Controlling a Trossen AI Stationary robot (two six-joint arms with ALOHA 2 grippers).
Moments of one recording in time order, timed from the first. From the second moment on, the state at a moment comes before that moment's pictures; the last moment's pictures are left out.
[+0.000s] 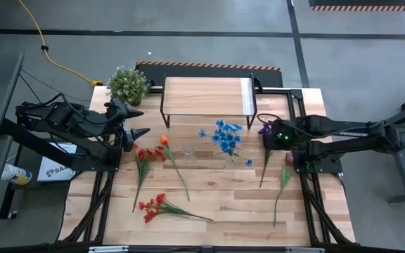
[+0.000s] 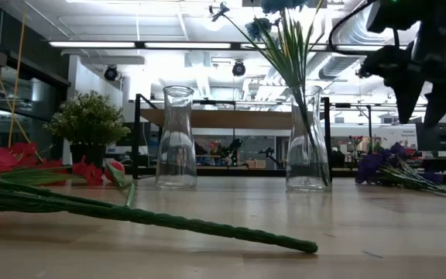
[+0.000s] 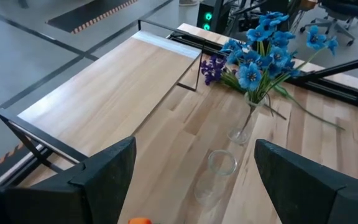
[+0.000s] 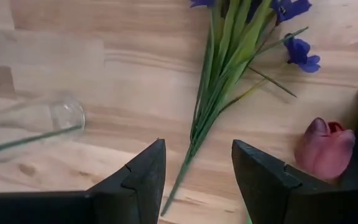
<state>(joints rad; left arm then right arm) -0.30 0.83 1.25 -0.98 -0.65 -0.47 -0.18 0.88 0.67 -1.05 -0.03 1.37</state>
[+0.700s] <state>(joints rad) -0.30 0.83 1.25 -1.01 -0.65 -0.45 -0.21 0.88 0.65 -1.02 0.03 1.47</state>
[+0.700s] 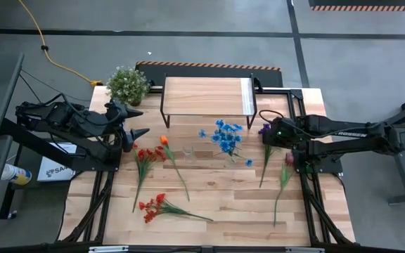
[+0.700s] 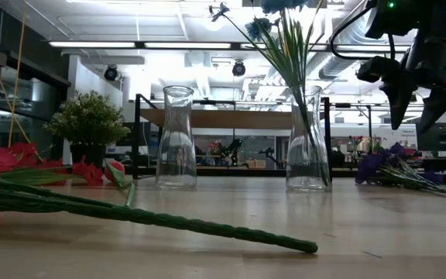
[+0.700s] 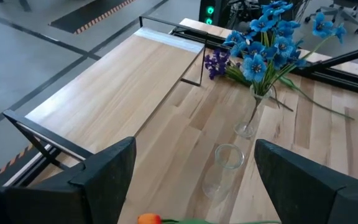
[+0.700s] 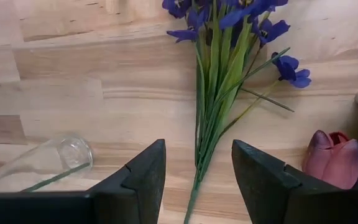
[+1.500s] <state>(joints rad) -0.30 0.83 1.25 -1.01 -0.65 -0.42 -0.19 1.19 0.65 -0.96 0.02 1.48</state>
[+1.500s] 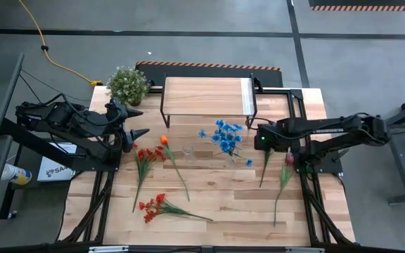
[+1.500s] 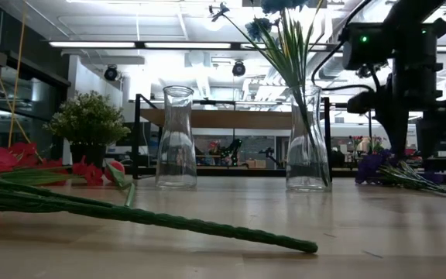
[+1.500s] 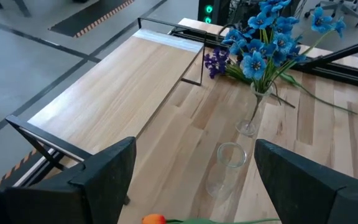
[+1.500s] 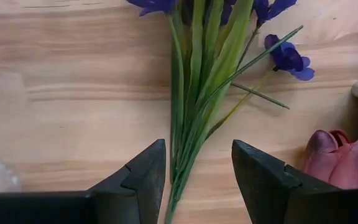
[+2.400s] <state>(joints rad) -0.30 0.83 1.25 -1.01 -0.65 -0.42 -0.19 1.30 0.48 -0.75 -0.07 1.48</state>
